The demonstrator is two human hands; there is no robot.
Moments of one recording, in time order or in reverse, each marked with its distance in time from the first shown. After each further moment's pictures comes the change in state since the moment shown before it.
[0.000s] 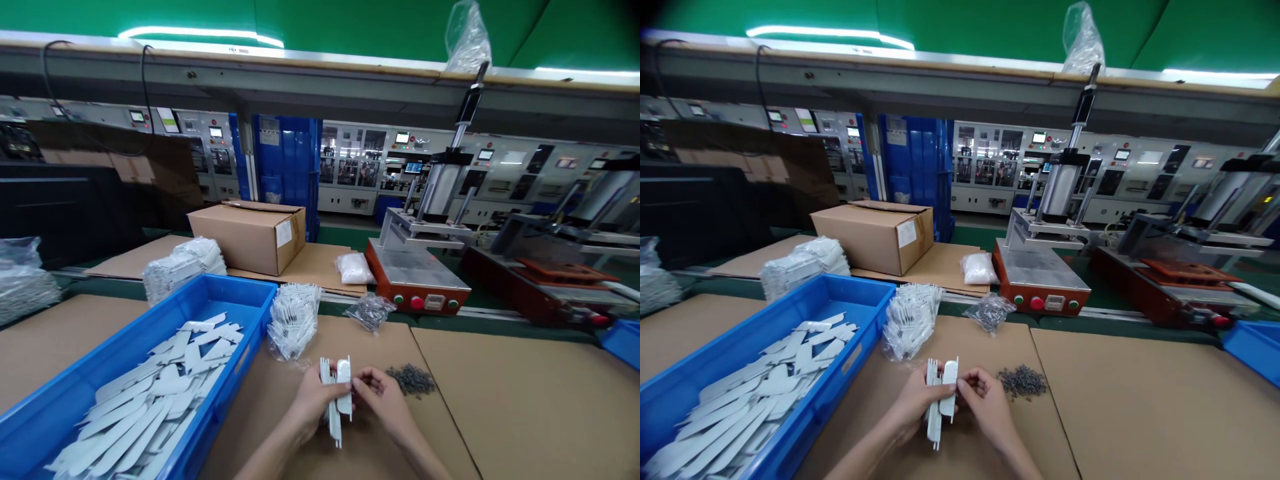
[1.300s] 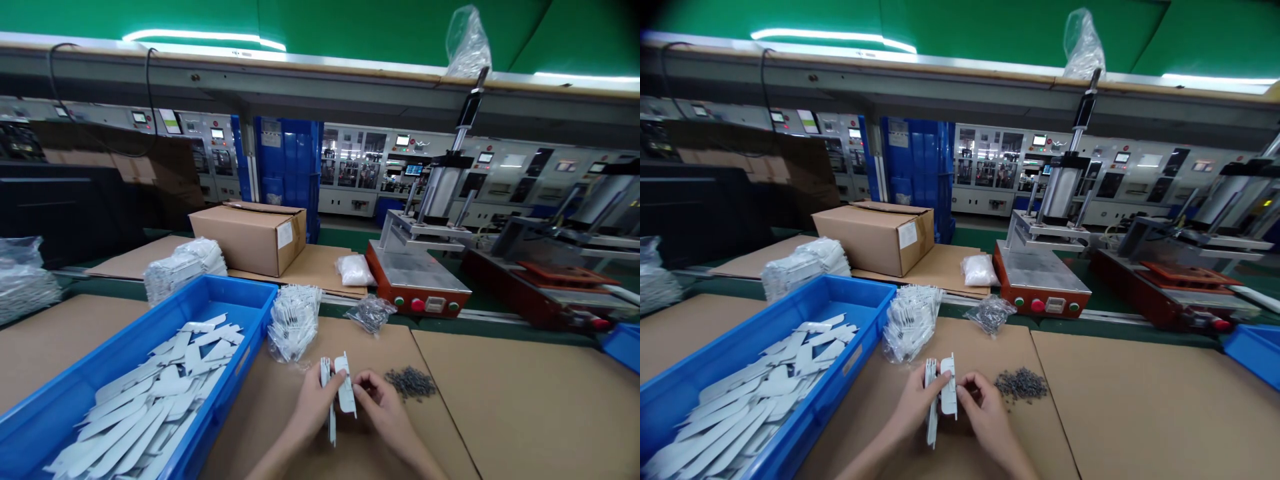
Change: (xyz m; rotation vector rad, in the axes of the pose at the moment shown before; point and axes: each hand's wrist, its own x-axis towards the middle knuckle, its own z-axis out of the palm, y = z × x) left_hand 0.002 -0.002 -0.002 0.273 0.159 0.317; right_hand -0.006 -0.008 0.004 -0.232 -0.040 -0.133
